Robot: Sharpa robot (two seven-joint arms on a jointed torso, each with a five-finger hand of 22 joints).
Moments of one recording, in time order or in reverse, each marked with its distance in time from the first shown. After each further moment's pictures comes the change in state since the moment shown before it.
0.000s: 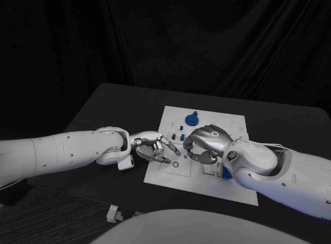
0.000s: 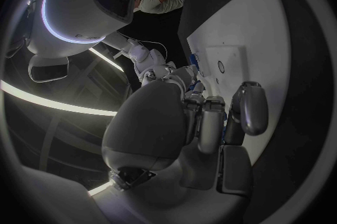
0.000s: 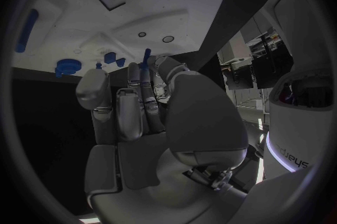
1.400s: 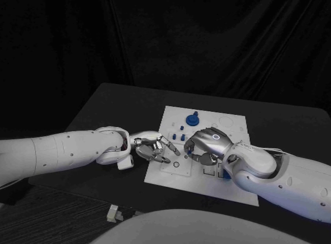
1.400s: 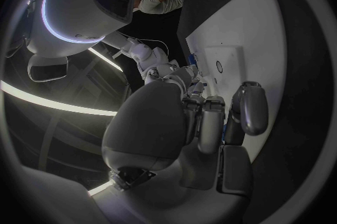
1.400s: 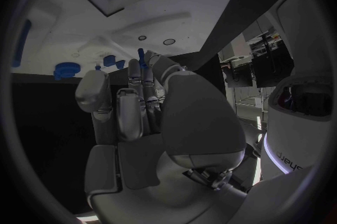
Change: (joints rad) left arm 0.000 -0.005 0.000 0.000 0.000 0.003 -0.007; left_hand 0.000 0.000 0.000 0.000 0.000 0.004 0.004 0.000 0.000 0.000 0.000 0.000 0.000 0.000 0.000 0.000 0.000 0.000 0.000 0.000 0.000 0.000; right arm -0.035 0.015 0.000 -0.049 0.000 -0.061 0.035; right_hand 0.075 0.027 -0.023 -0.044 -0.265 0.057 -0.014 0.021 0.032 0.157 -0.025 -0.114 -0.156 0.001 -0.007 0.000 0.000 0.000 0.012 -0.012 0.029 0.001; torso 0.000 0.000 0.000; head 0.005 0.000
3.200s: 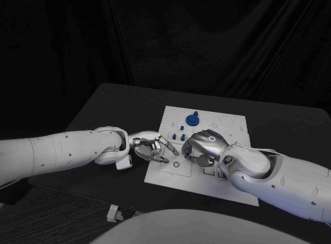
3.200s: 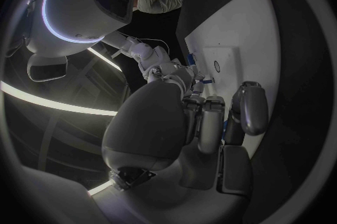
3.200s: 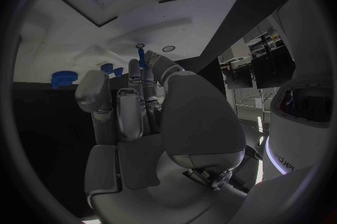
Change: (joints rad) left arm 0.000 -0.012 0.000 0.004 0.000 0.001 -0.006; left_hand 0.000 0.000 0.003 -0.003 0.000 0.000 0.000 0.000 0.000 -0.002 0.001 0.000 0.000 0.000 0.000 0.000 0.000 0.000 0.000 0.000 0.000 0.000; right arm -0.017 0.036 0.000 -0.040 0.000 0.020 0.005; right_hand 0.001 -0.002 -0.003 0.003 -0.005 -0.001 0.000 -0.006 -0.006 0.000 0.001 -0.005 -0.008 0.000 0.000 0.000 0.000 0.000 0.000 0.000 0.000 -0.001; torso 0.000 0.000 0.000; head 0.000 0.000
